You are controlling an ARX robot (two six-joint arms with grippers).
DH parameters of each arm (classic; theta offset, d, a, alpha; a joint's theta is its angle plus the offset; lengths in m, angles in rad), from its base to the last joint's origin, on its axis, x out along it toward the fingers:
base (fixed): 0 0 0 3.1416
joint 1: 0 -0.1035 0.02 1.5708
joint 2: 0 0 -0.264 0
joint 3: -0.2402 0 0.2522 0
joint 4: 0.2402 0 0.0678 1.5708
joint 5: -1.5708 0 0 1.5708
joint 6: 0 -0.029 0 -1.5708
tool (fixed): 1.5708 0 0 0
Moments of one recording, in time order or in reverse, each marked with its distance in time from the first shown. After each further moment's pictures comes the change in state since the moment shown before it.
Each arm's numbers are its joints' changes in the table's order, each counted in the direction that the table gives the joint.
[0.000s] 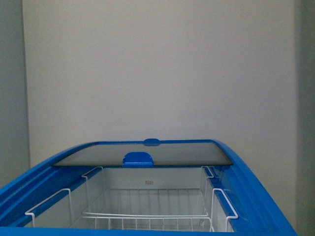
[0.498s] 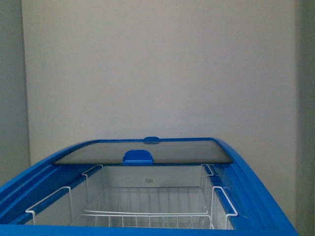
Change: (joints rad) left arm 0.000 0.000 0.000 0.000 0.000 0.001; right arm 0.001 -0.054 0.049 -0.008 0.002 0.001
